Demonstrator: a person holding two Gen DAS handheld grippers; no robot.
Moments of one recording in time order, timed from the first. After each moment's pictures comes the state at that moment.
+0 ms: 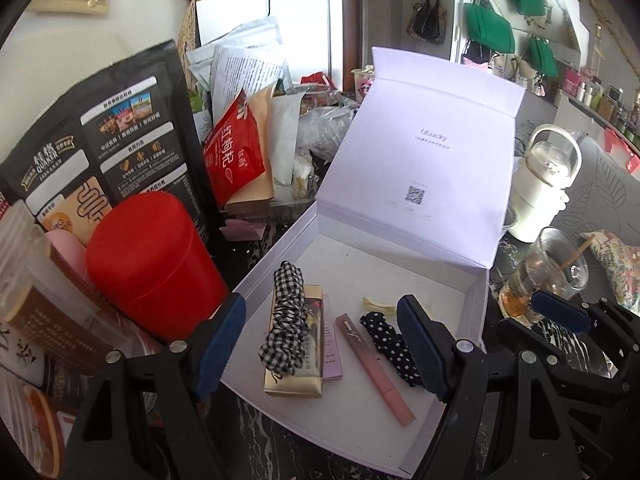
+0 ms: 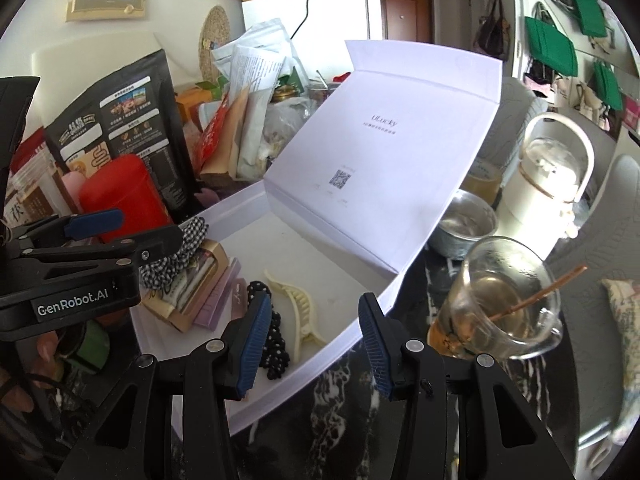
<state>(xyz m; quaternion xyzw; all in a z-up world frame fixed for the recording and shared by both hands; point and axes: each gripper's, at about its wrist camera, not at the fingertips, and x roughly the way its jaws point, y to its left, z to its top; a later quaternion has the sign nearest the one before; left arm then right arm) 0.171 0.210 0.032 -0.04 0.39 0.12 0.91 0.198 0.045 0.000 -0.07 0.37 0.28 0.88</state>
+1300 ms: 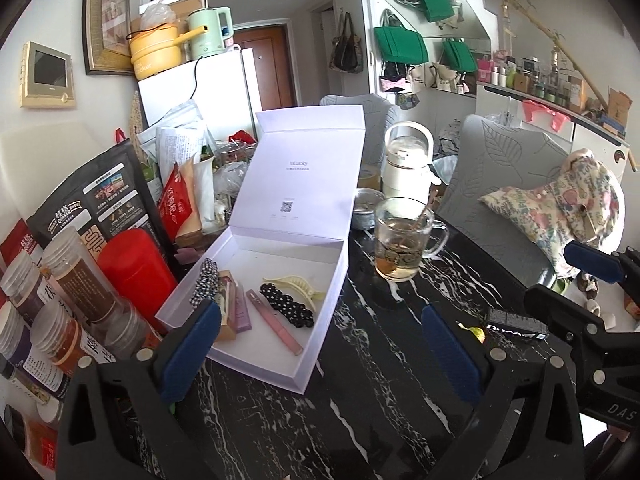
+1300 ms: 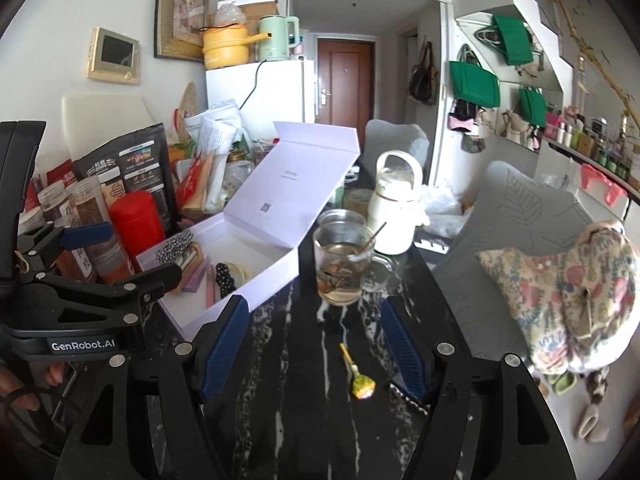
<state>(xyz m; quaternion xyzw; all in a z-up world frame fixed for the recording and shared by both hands) 0.049 0.076 0.074 0.04 0.32 0.02 0.95 0.051 -0.095 0.066 -0.05 0.28 0.19 0.94</state>
